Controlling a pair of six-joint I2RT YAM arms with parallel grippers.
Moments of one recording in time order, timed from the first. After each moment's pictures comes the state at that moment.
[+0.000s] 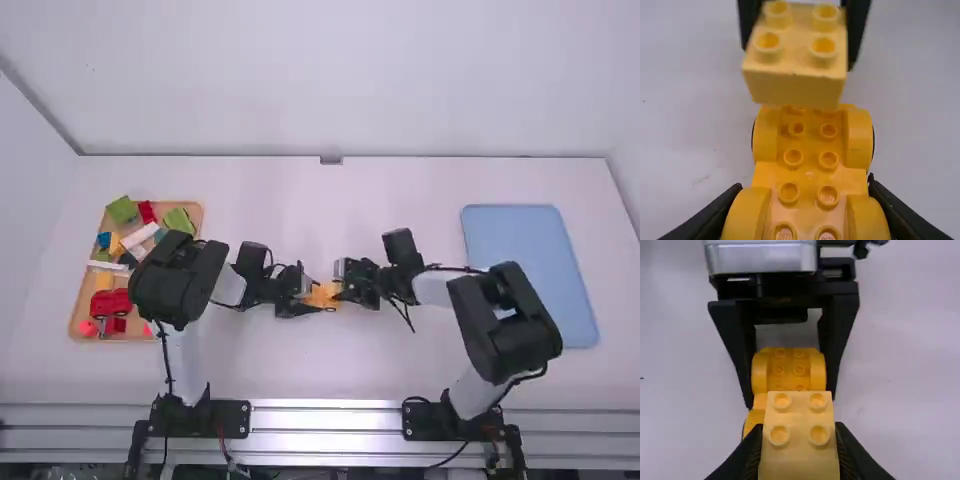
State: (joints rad) left arm -0.22 2.04 0.61 0.47 1.02 0.95; right arm 0.37 1.77 0.67 0.07 -0.87 -0.97
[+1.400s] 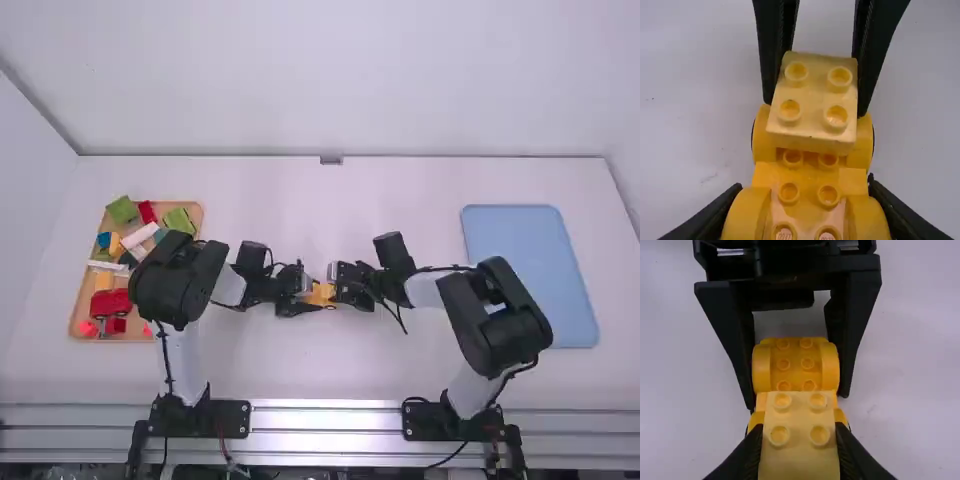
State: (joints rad) left arm -0.22 2.04 0.61 0.50 1.00 0.92; right arm 0.41 1.81 0.66 0.15 -0.78 -0.92
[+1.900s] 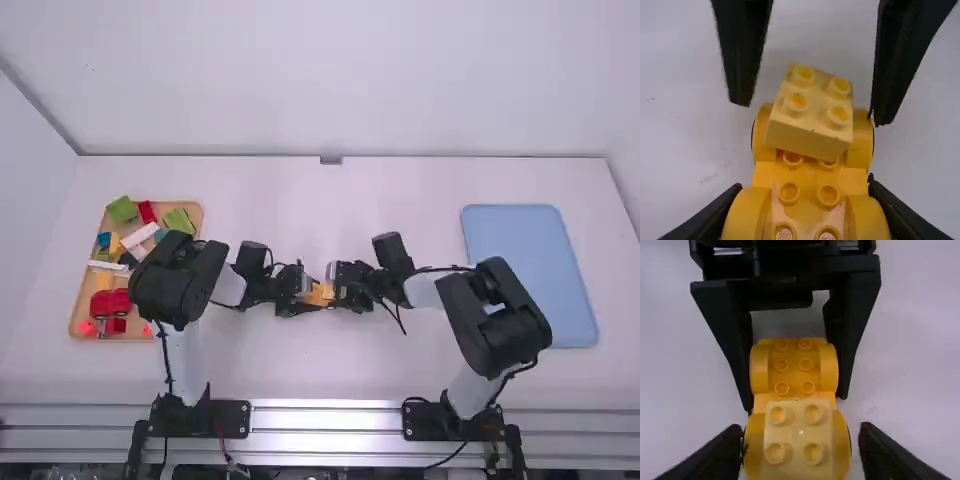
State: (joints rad) left arm -0.22 2.04 0.61 0.50 1.00 0.92; right arm 0.42 1.81 0.66 0.18 -0.77 -0.92
